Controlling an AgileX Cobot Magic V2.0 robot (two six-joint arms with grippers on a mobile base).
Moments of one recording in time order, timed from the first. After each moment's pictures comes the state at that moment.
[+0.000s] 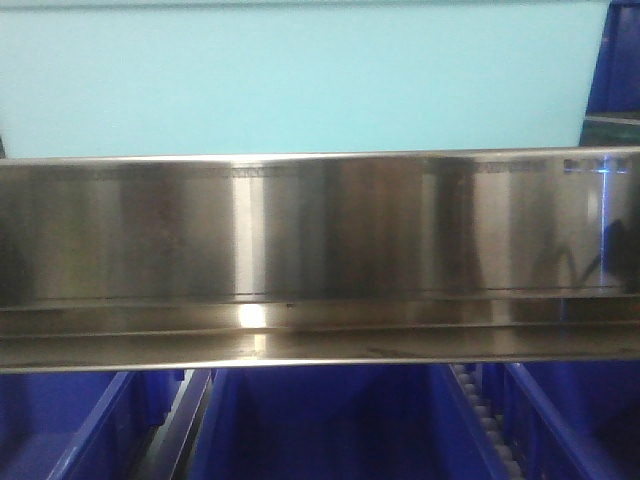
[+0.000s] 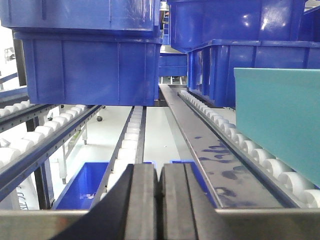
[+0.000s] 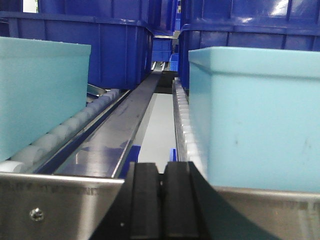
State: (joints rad) left arm 0.00 0.00 0.00 0.01 0.03 0.00; right arm -0.03 0.00 0.00 0.01 0.09 -0.02
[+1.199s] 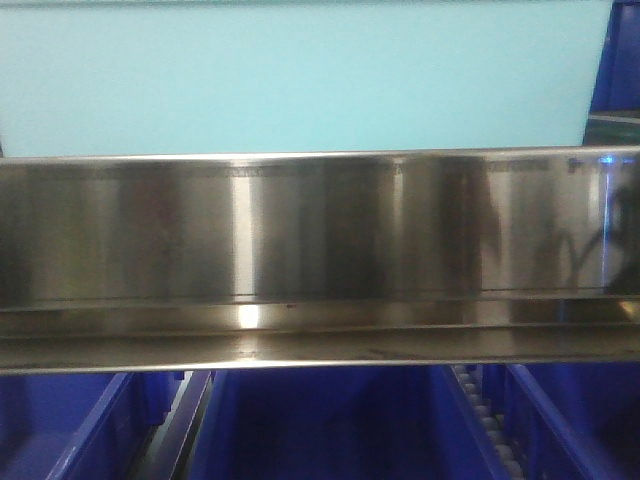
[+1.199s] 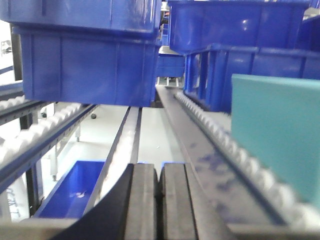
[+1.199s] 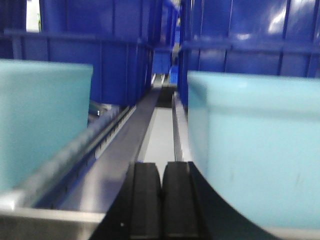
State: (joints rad) left arm 0.00 0.00 -0.06 -0.05 0.08 0.00; right arm -0.03 0.00 -0.07 0.01 0.09 -0.02
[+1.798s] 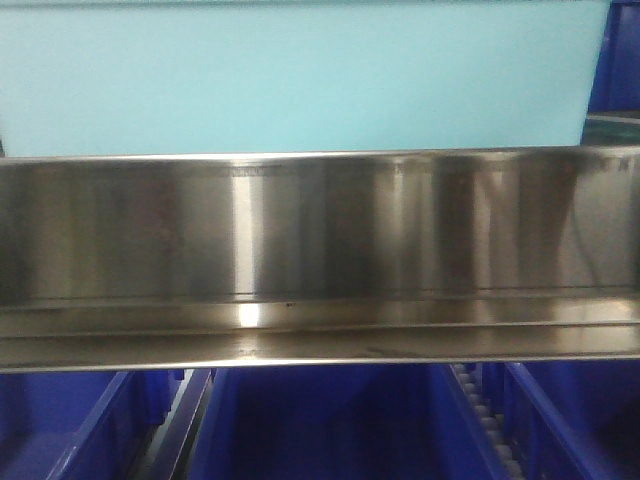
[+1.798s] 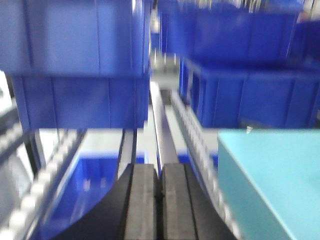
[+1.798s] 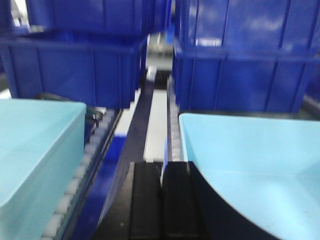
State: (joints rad) left arm 0.00 0.55 -0.79 0.00 0.49 0.00; right arm -0.03 0.53 -0.70 0.01 0.46 -0.02
